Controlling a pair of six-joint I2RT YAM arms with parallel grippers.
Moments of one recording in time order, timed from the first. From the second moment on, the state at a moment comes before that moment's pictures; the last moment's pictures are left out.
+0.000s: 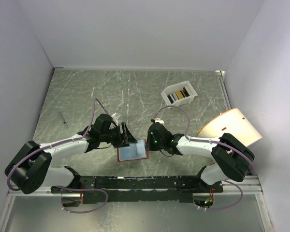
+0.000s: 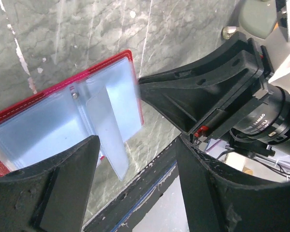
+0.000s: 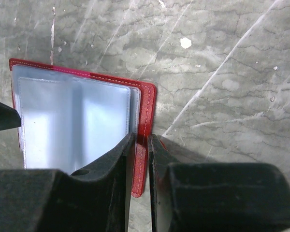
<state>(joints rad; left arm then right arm) -0.64 1.29 0.51 0.09 0.41 -0.92 0.88 1.45 0.58 0.00 0.07 0.72</state>
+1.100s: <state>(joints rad) -0.64 1.05 0.62 -0.30 0.16 -0.76 0.51 1.58 1.24 -0.32 0.38 0.18</state>
